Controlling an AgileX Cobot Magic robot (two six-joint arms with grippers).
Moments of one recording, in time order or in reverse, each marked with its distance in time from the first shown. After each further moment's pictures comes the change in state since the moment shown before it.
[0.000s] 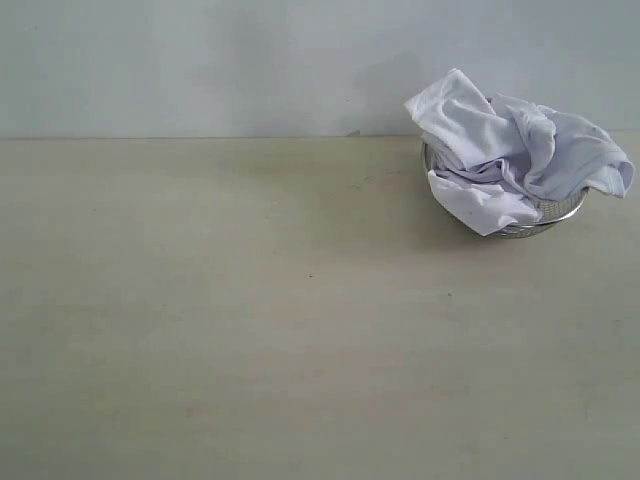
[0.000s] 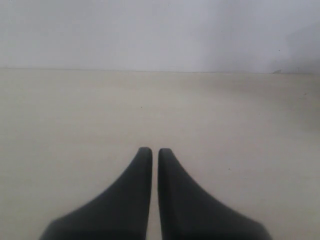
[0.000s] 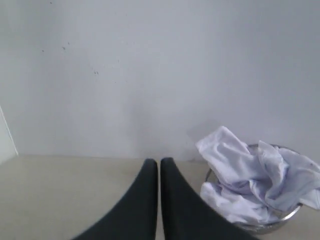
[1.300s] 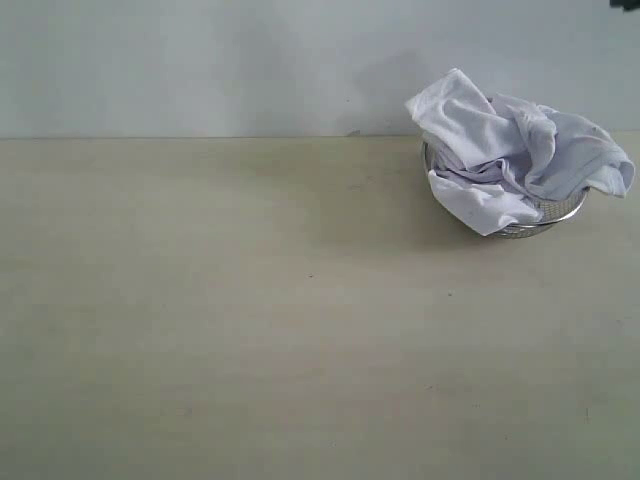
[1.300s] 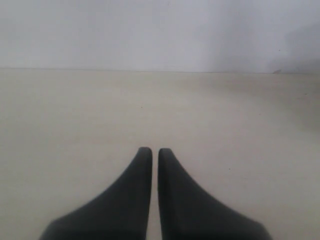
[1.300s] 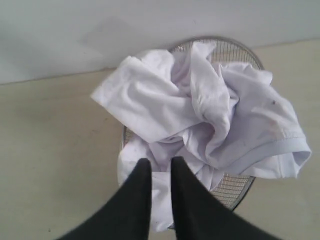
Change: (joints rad) left arm 0.000 0.000 0.000 0.000 0.000 0.000; right arm -0.476 1.659 -1.167 0.423 0.465 -0.346
